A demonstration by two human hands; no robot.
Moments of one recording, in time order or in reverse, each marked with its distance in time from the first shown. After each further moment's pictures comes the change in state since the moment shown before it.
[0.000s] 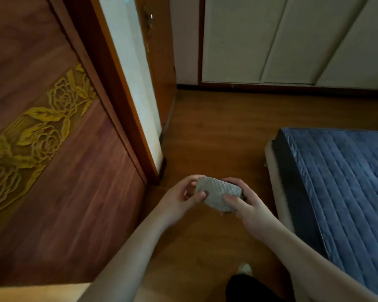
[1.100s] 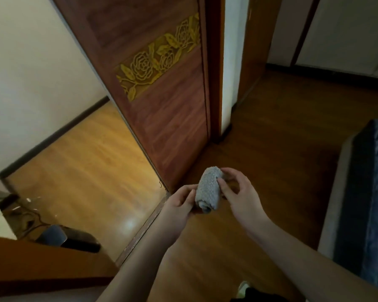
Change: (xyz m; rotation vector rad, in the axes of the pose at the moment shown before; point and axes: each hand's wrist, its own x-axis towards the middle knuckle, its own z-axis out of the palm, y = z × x) left_hand -0.365 -0.007 0.182 -0.440 0.652 -0.296; right_hand -0.263 0.085 0.070 -0.331 -0.219 -0.153
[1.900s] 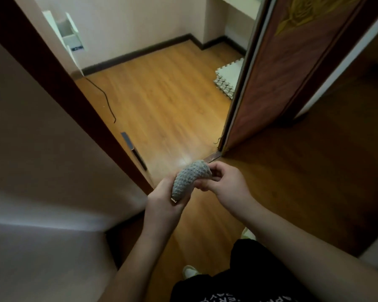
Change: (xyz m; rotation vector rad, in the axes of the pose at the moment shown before) left_hand -0.243 -0.146 -0.252 0.534 0.730 0.289; right_hand -0.162 -0.018 0.317 -0.049 -0.619 -0.010
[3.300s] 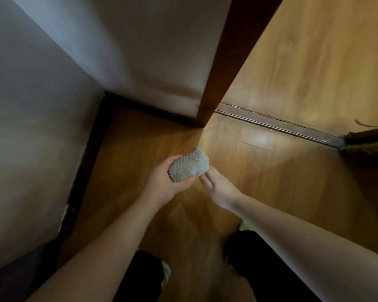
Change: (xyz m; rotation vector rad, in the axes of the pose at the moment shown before) left_hand -0.149 -0.504 0.285 -0.431 0.246 -1.001; right_hand 0.206 0.615 0.193 -0.924 -1.136 0.021
